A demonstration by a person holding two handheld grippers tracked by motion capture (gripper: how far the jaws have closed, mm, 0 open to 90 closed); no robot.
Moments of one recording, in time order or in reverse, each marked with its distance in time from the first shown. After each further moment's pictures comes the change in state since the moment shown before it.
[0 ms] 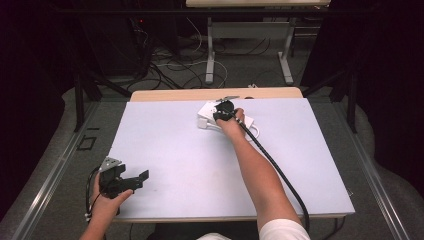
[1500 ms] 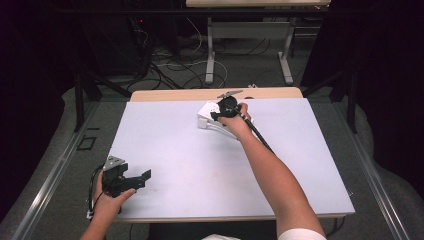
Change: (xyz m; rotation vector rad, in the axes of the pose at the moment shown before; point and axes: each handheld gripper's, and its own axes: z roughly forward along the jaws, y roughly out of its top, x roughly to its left) left arm -0.003 0.003 0.005 0.018 -0.009 0.023; right arm 0.006 0.020 -0.043 0.014 0.043 -0.078
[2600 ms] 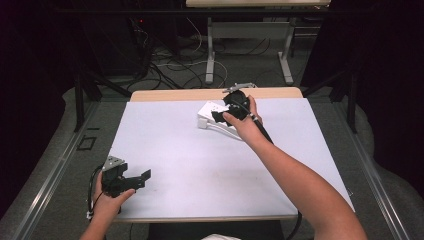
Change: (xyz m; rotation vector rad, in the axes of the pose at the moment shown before) left arm -0.001 0.000 -0.002 -0.014 0.005 -0.001; right arm 0.023 0.024 -0.088 -0.011 -0.035 -0.053
